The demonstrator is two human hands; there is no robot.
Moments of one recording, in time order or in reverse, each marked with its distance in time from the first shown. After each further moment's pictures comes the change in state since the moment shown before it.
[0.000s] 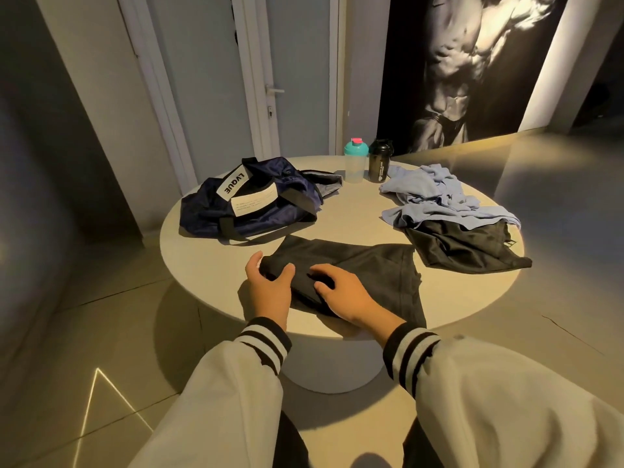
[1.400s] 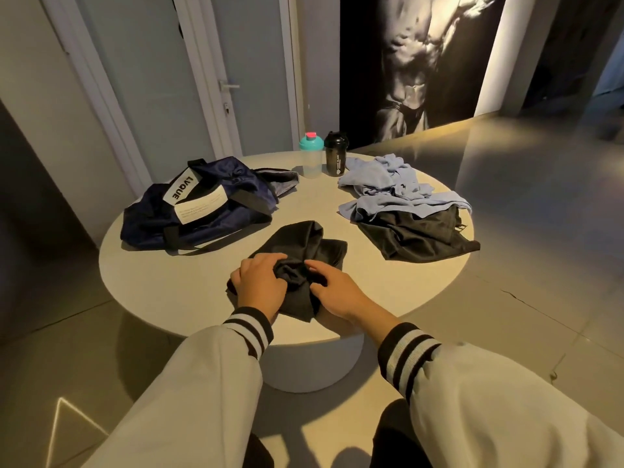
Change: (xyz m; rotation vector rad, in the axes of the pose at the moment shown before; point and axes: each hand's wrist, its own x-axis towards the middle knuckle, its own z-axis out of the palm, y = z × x) left_hand -0.014 0.024 0.064 0.809 -0.262 0.509; right_hand -0.015 0.052 -0.047 0.140 0.028 0.167
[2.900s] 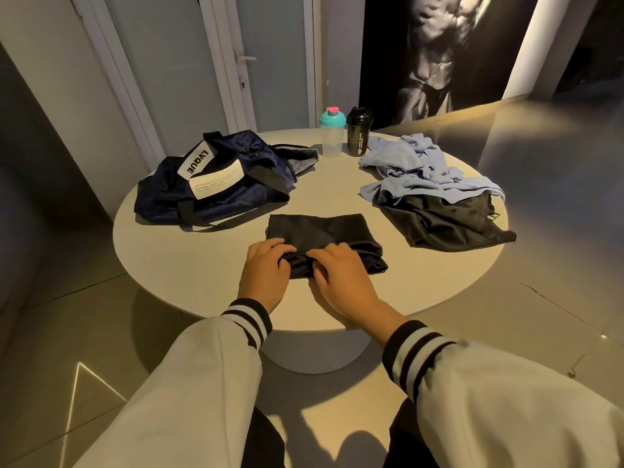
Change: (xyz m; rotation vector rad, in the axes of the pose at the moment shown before) left_hand 0.011 -0.057 0.022 -0.192 0.047 0.116; right_hand 0.012 0.003 0.037 -0.499 0.300 -0.413
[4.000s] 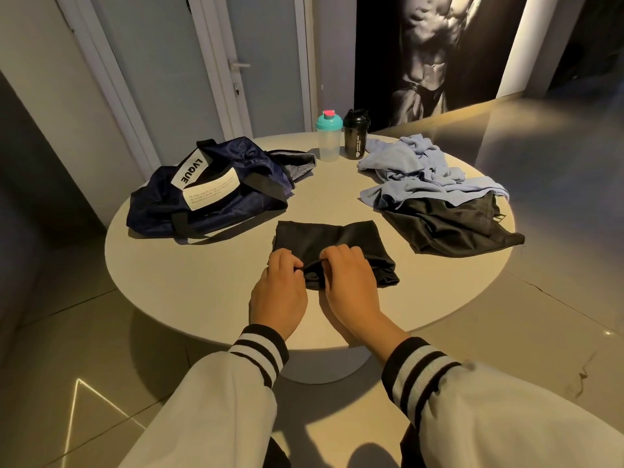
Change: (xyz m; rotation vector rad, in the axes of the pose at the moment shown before) left_hand -0.015 0.023 0.012 0.156 0.071 0.057; right_hand 0.004 -0.003 0.010 0.033 0.204 0.199
